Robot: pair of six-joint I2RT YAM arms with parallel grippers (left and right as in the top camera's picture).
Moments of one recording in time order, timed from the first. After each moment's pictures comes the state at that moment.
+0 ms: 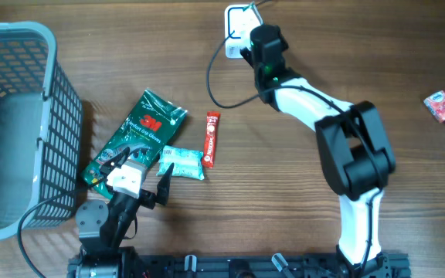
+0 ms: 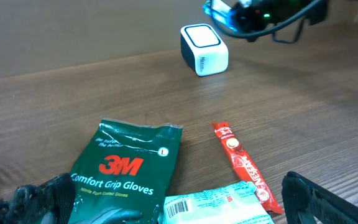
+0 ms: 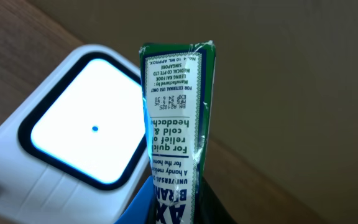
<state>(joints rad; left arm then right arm) 0.05 0.10 0.08 -0.22 0.39 0.11 0.42 2.21 1.48 0.33 0.40 -0.54</state>
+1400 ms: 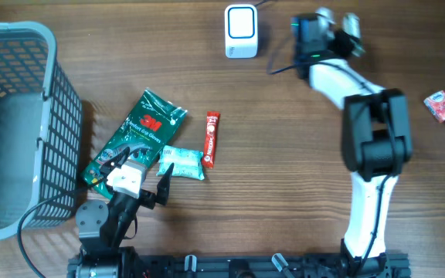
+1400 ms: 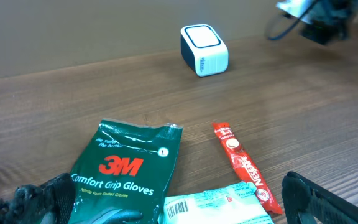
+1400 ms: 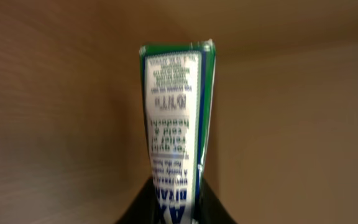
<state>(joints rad) 0.05 0.10 0.08 -0.22 0.39 0.11 0.13 2.29 1.59 -0.16 1.05 -0.54</state>
